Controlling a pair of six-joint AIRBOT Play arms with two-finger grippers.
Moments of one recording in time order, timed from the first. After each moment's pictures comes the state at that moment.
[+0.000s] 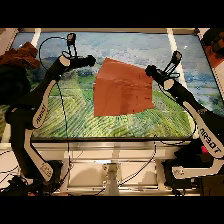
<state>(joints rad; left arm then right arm) -0.18 -1.95 1.74 0.83 -0.49 -1.11 0.13 -1.52 1.07 -1.02 0.06 1.55</state>
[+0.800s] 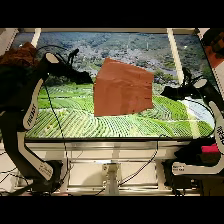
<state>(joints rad) -0.09 -1.87 1.68 0.84 -1.30 -1.17 -0.27 -1.49 1.07 -1.05 0.98 1.22</state>
